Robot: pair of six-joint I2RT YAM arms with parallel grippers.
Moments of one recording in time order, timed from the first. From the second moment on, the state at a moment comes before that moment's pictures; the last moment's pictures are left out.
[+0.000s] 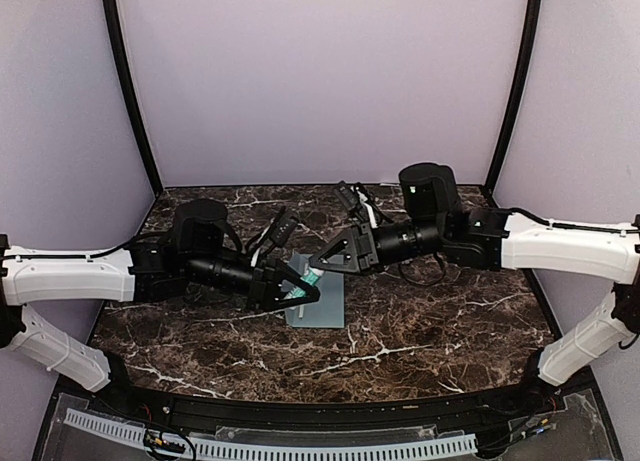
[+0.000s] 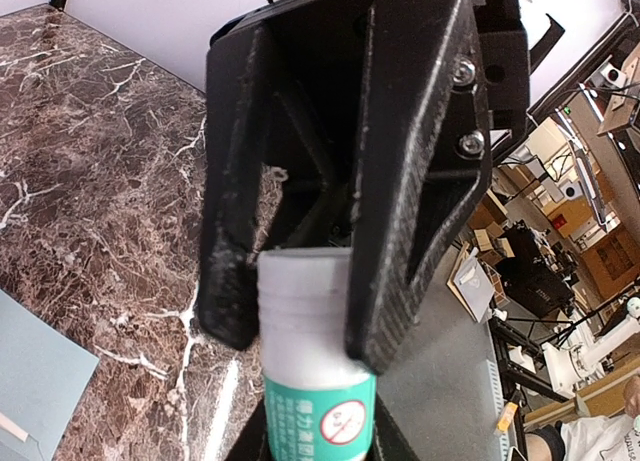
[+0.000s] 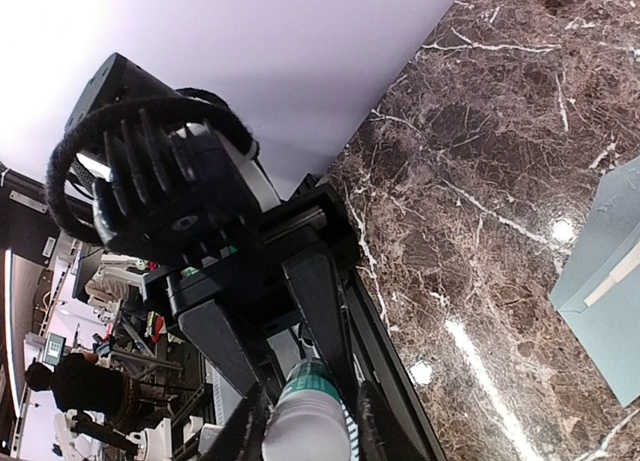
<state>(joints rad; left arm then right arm) -0.95 1.28 0.83 0.12 0.65 -0.43 0.97 1.41 1.09 -0.05 -0.61 0.73</state>
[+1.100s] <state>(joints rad) -0.92 1.29 0.82 0.10 0.64 -0.46 0.80 1.24 1.12 -0.33 -0.29 0.61</state>
